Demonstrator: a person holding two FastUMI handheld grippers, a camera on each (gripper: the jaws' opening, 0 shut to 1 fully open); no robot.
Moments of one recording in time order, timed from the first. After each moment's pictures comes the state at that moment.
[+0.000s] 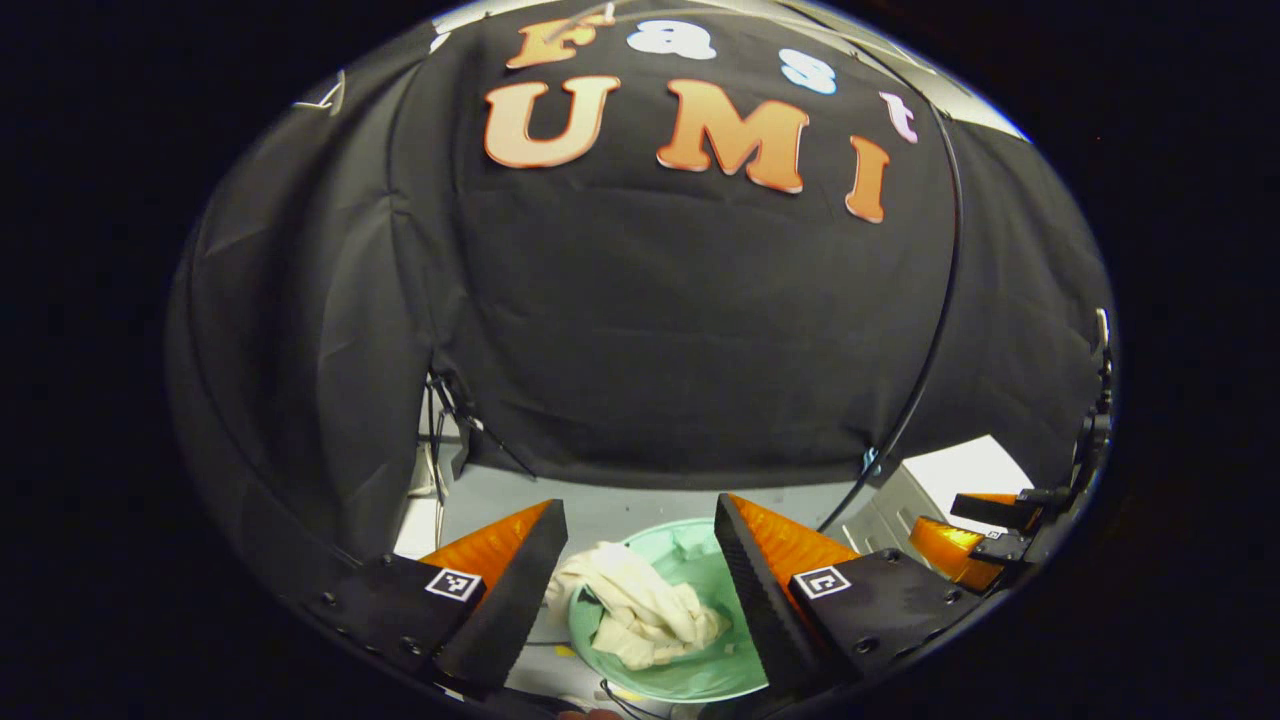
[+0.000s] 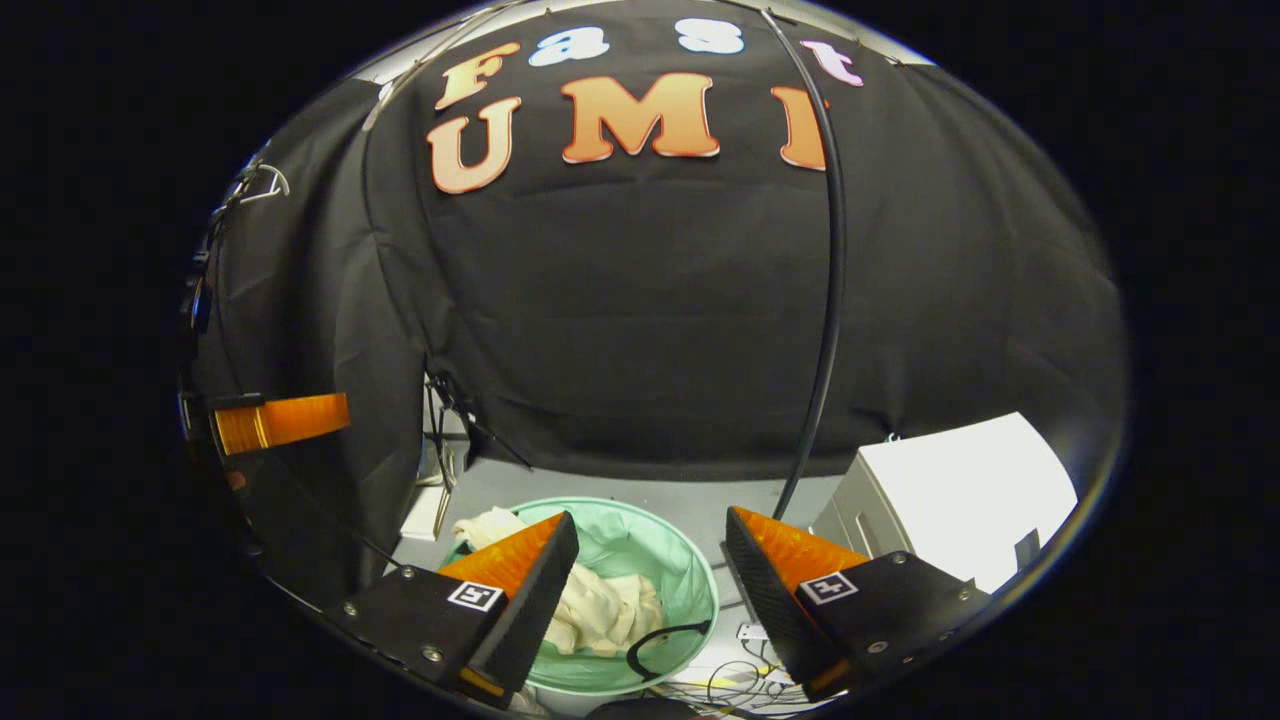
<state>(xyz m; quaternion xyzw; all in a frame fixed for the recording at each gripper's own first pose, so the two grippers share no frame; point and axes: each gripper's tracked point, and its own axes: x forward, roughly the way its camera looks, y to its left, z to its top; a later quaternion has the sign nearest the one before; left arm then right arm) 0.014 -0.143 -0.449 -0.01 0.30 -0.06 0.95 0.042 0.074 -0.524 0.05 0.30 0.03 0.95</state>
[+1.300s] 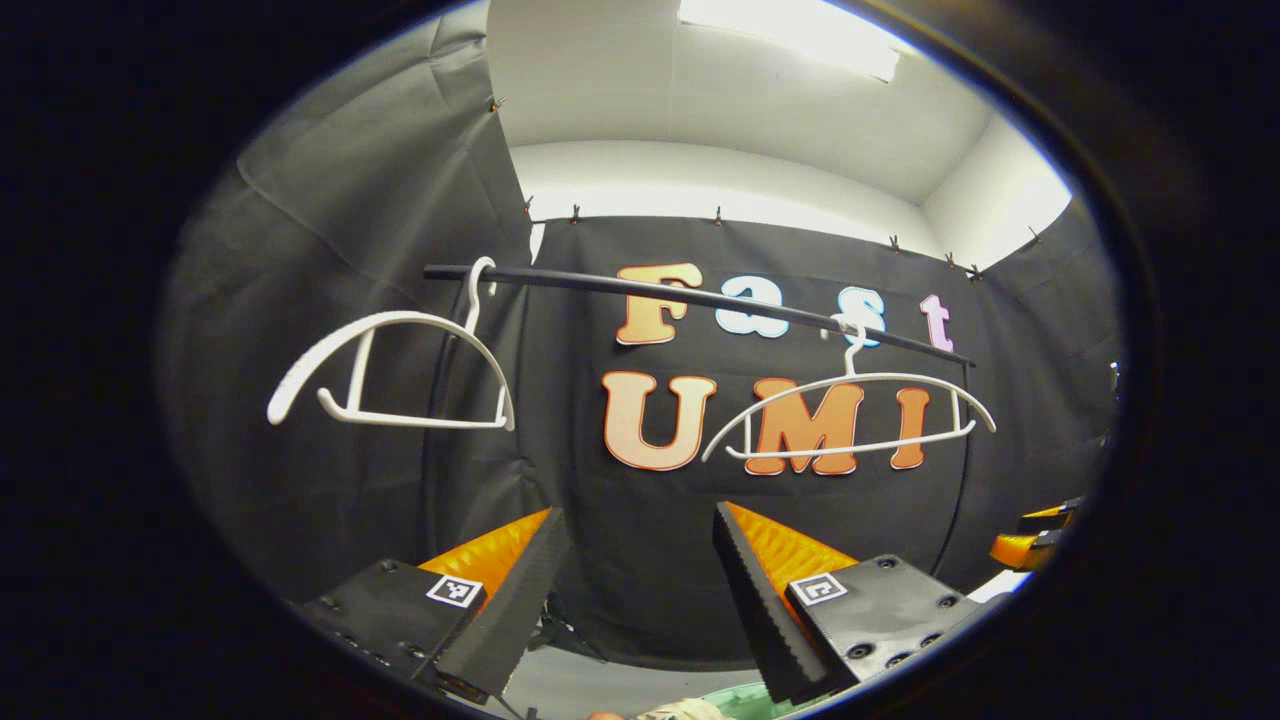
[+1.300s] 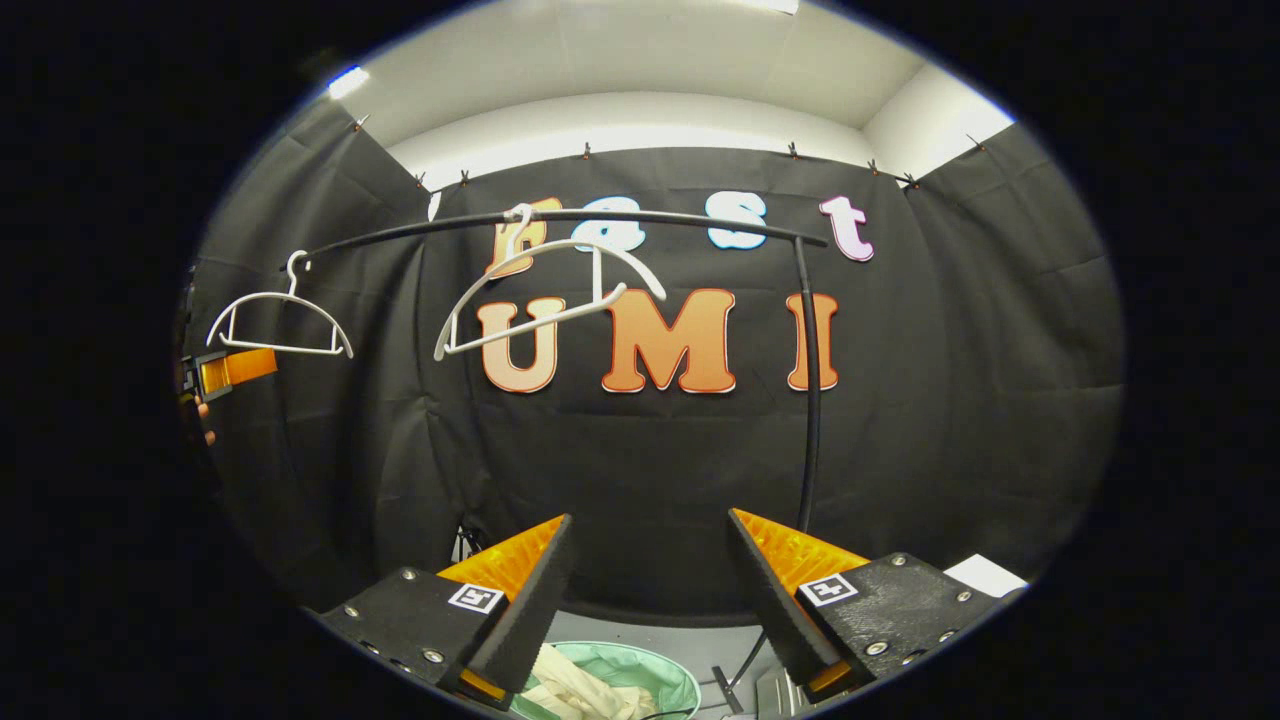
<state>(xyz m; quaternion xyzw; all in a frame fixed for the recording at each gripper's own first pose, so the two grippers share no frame) -0.023 -0.012 -0.096 0.01 -0.03 0.04 1.00 0.044 0.070 -0.198 0.04 0.05 0.04 1.00</state>
